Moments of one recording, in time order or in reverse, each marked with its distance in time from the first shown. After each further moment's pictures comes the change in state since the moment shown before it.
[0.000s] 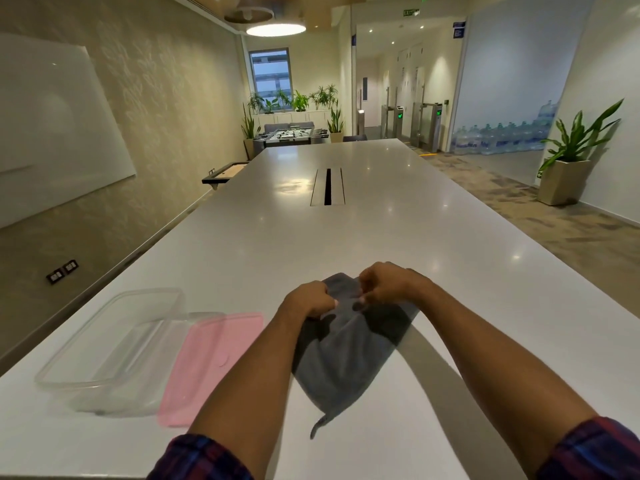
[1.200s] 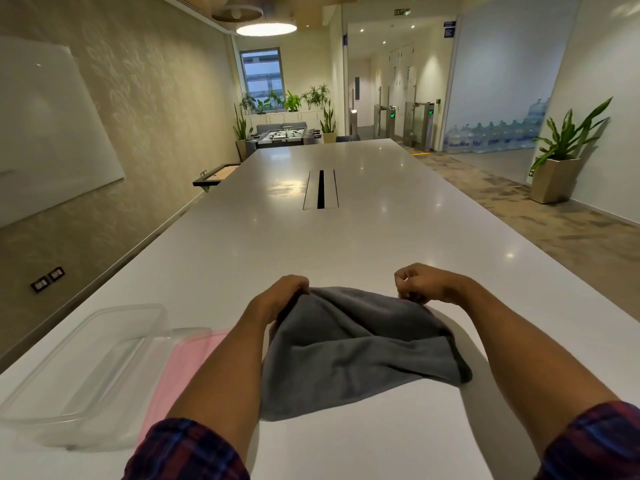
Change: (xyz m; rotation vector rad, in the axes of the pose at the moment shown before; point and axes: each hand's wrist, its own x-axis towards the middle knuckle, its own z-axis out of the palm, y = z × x) left_hand 0.031 -0.034 -0.027 -0.701 0.017 -0.059; right_hand 0.003 0.087 -0.041 0.381 -0.043 0.148
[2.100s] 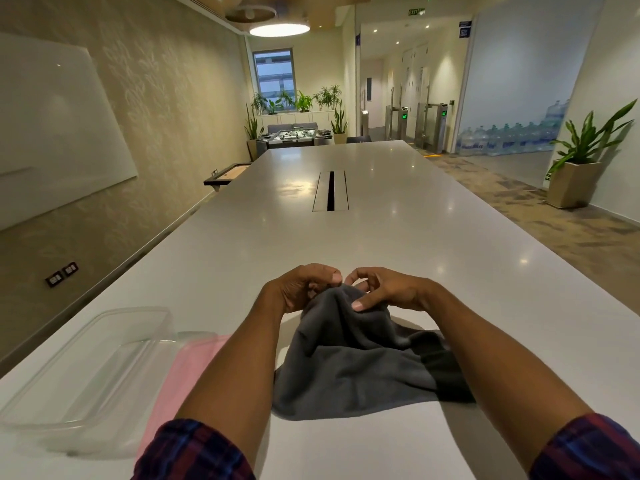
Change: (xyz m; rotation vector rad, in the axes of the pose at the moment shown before) left_hand 0.004 0.033 -0.004 -0.326 -0.528 0.275; right_hand 0.036 -0.058 0.046 0.236 -0.271 -0.190
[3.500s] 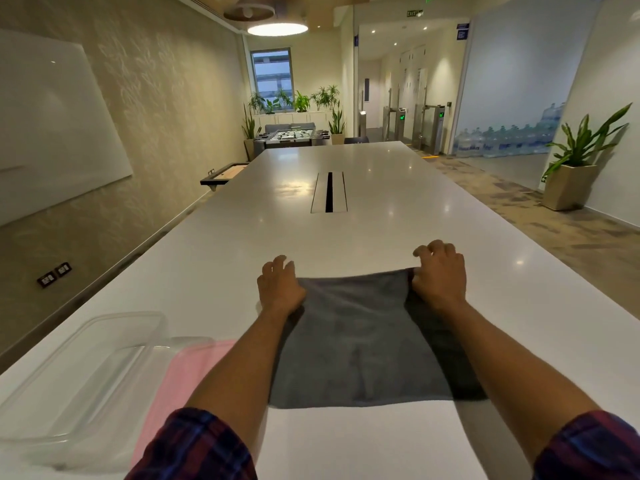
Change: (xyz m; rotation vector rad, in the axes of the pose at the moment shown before) left_hand 0.030 -0.049 -0.042 1.189 0.902 -0.127; right_hand -0.013 0.050 -0.047 -1.087 1.119 0.132
